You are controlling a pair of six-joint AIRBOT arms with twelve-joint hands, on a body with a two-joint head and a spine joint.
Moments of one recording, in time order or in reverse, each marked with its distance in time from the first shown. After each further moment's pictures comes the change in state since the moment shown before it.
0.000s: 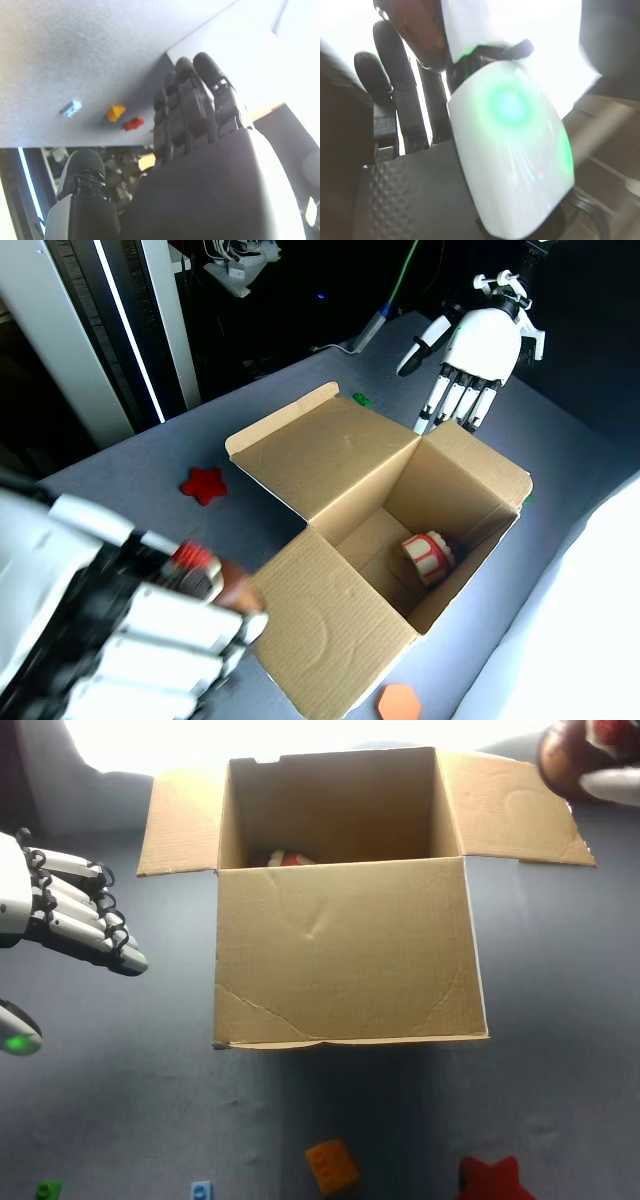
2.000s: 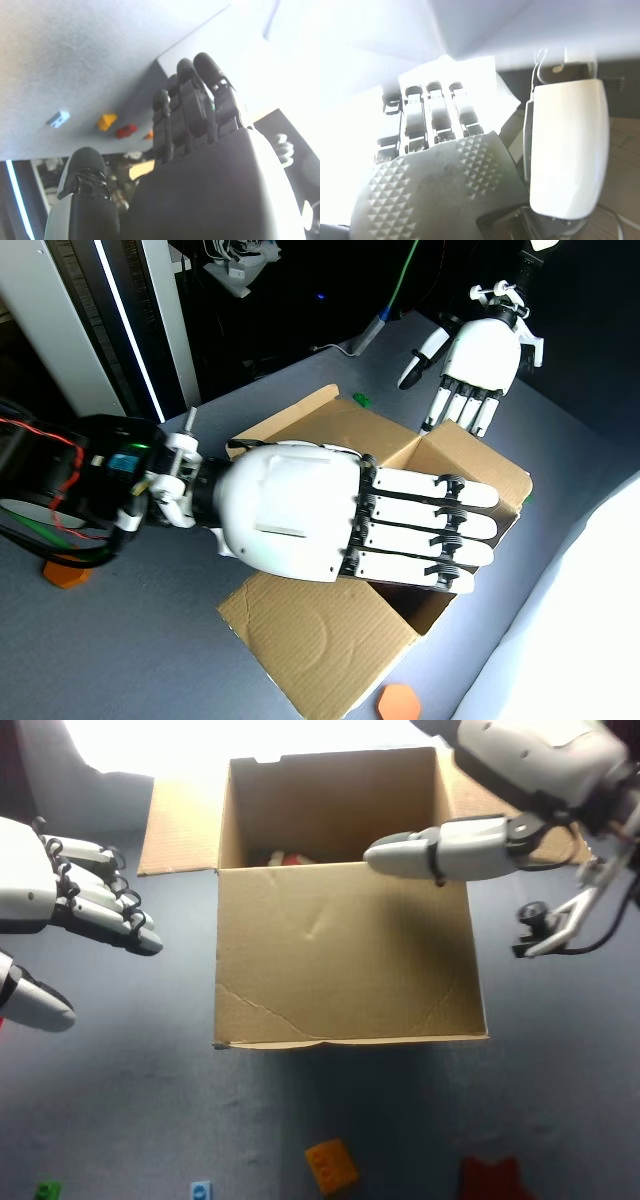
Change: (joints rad) left arm 0.009 -0.026 -0.013 -0.050 0.129 0.030; right arm -0.033 -0.343 0.191 -0.155 0.048 -0.066
